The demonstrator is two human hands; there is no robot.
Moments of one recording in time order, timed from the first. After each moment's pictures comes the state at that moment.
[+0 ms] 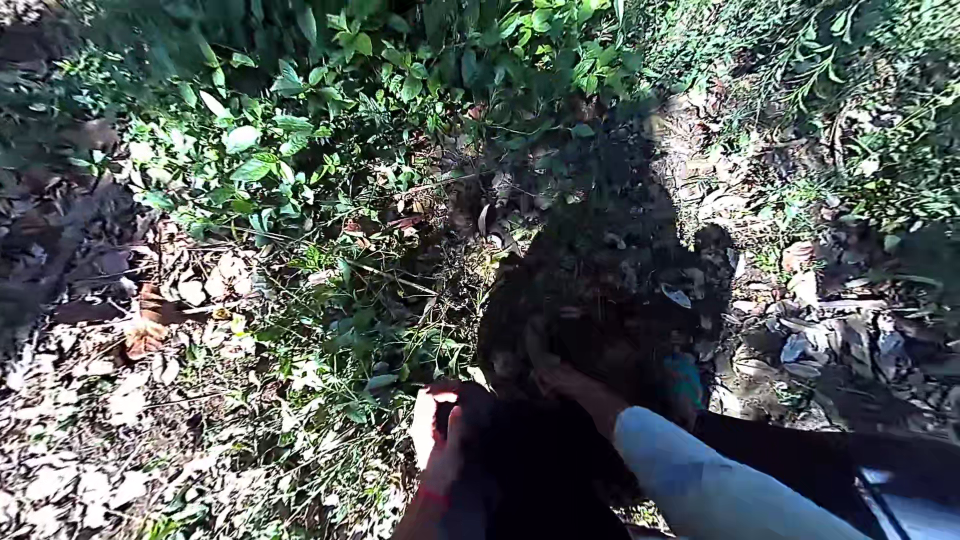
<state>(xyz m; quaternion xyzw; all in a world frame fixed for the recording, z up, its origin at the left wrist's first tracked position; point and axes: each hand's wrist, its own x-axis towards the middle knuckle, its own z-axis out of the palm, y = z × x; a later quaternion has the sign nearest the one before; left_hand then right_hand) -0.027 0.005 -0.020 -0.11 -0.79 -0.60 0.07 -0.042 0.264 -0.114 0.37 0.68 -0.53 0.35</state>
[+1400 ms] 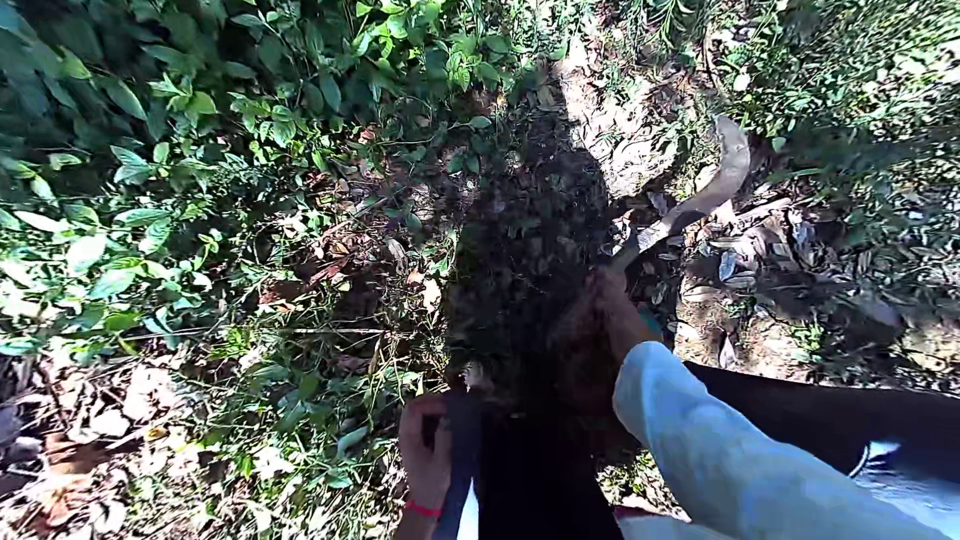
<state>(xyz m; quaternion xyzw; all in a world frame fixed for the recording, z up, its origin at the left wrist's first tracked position) -0.050 0.031 -0.019 -0.20 -0.81 -0.56 -0.04 -0.041 0.419 -0.087 0.60 0.47 -0.63 -0.11</state>
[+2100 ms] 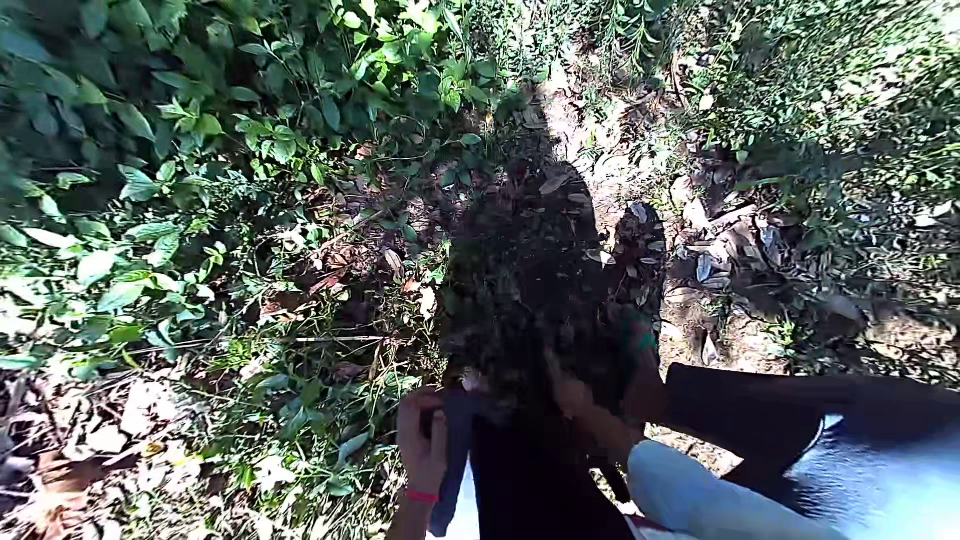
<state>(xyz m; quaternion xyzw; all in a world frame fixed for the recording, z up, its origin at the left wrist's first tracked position) -0.060 0.029 -0.016 -0.21 -0.83 -0.51 -0.03 0.077 0.291 -0.128 0.54 0.61 -0.52 0.27</state>
